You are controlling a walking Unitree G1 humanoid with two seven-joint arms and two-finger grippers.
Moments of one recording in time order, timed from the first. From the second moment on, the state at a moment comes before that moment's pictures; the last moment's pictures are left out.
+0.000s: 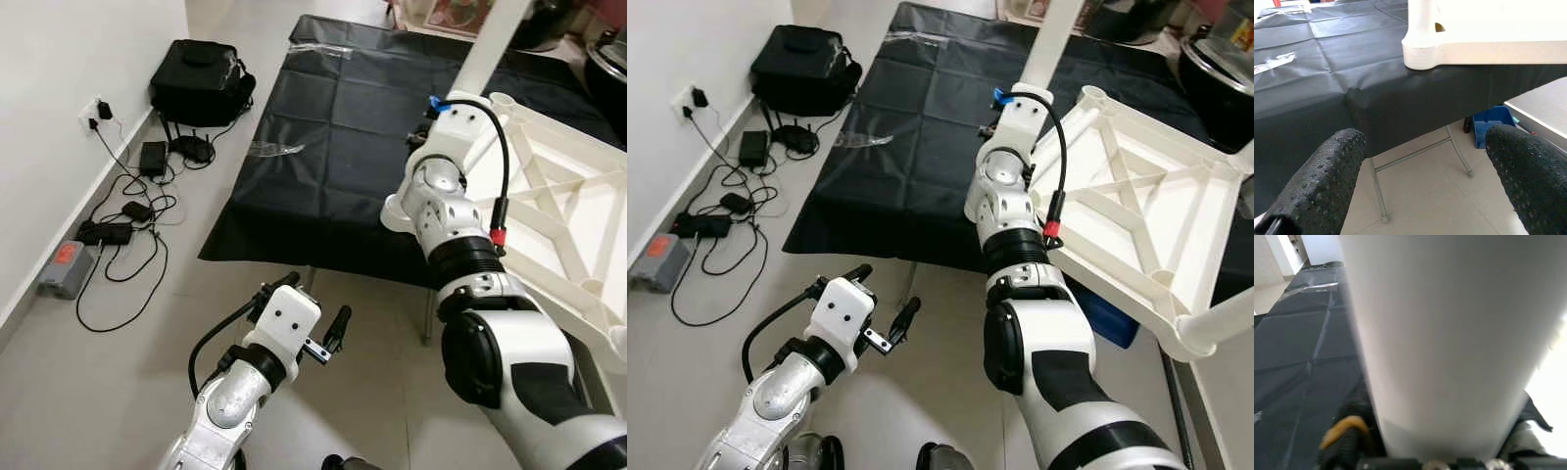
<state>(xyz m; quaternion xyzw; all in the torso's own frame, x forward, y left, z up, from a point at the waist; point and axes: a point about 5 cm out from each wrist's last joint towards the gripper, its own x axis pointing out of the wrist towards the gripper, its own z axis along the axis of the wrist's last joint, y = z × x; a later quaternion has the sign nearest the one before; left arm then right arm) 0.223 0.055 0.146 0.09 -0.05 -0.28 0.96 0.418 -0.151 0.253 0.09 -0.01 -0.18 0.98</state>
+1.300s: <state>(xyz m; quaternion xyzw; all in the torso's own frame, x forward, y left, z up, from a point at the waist) 0.226 0.054 0.142 0.09 -0.04 -0.28 0.95 0.340 -0.167 0.187 0.02 -0.01 0.03 1.00</state>
